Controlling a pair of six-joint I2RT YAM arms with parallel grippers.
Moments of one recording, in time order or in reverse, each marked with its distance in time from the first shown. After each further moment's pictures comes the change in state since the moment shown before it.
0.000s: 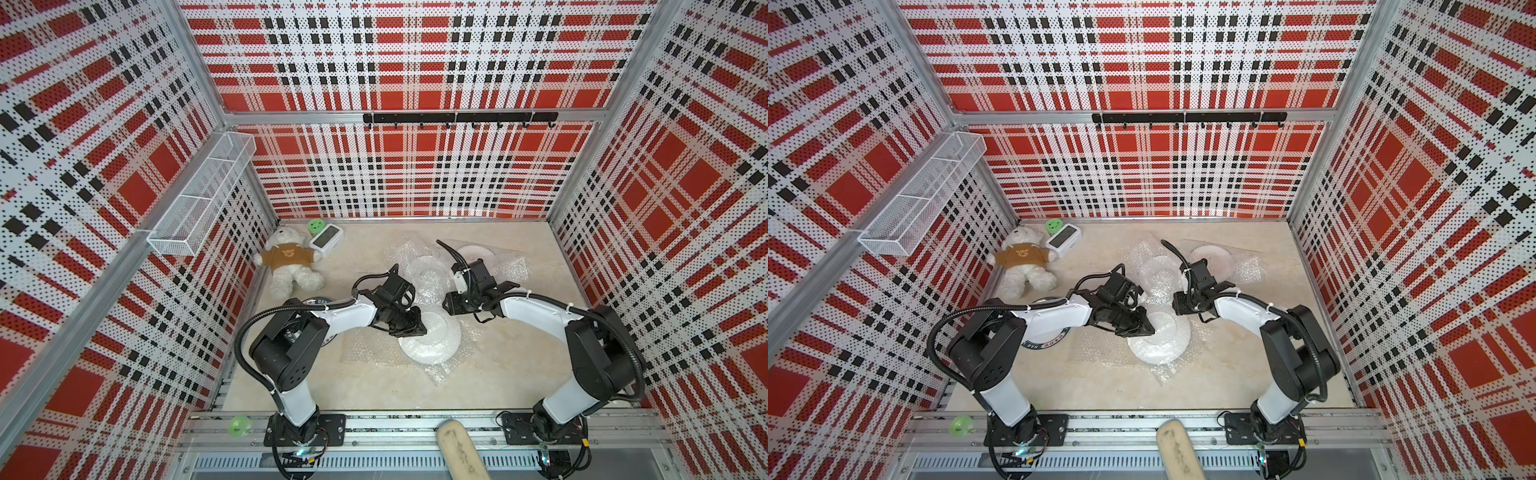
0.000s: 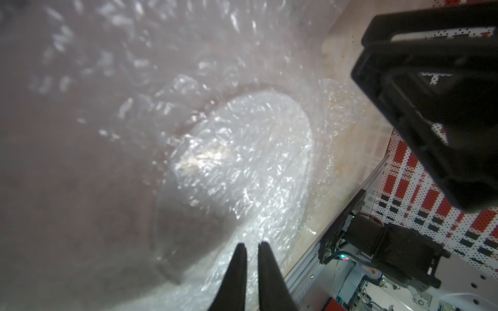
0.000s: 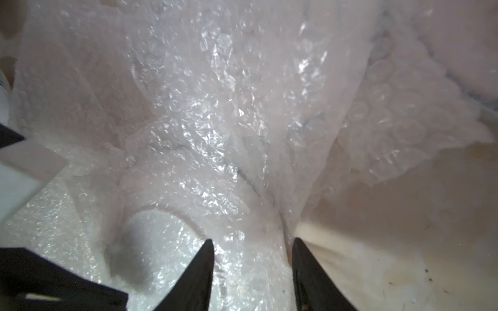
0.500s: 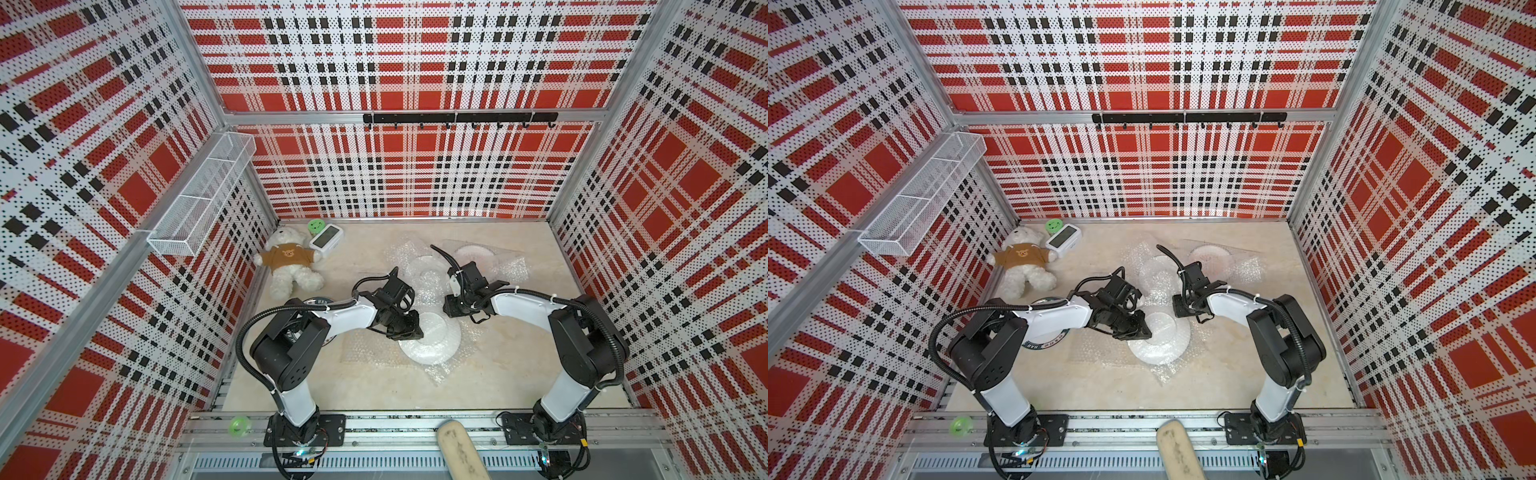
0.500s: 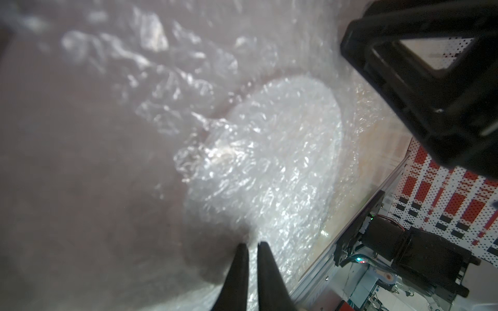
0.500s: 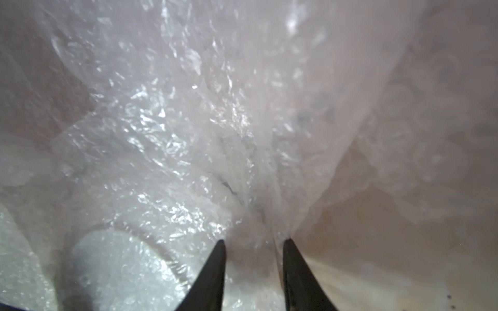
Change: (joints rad) left arm -0.001 0.006 -0.017 -0.027 -0.037 0.031; right arm 0.020 0.089 0.030 -0.002 0.031 0.006
